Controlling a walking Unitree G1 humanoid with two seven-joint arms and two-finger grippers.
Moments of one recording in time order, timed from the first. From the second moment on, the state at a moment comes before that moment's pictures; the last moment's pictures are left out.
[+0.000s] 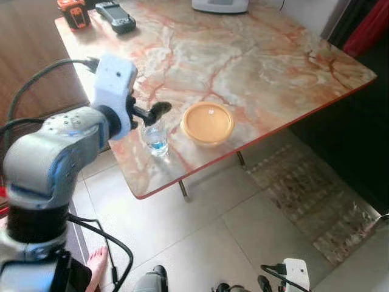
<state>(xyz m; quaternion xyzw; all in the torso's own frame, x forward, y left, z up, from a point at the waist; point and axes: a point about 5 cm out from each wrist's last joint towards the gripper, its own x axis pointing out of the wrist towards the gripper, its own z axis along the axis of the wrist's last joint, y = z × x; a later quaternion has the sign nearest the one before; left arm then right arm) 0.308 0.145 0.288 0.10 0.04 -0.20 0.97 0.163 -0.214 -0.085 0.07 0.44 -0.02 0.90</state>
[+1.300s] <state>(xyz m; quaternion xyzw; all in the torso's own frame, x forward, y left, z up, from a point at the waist) 0.306 0.132 0.277 0.12 0.08 -0.21 0.97 0.163 -0.220 -0.084 0.08 0.43 -0.04 0.90</state>
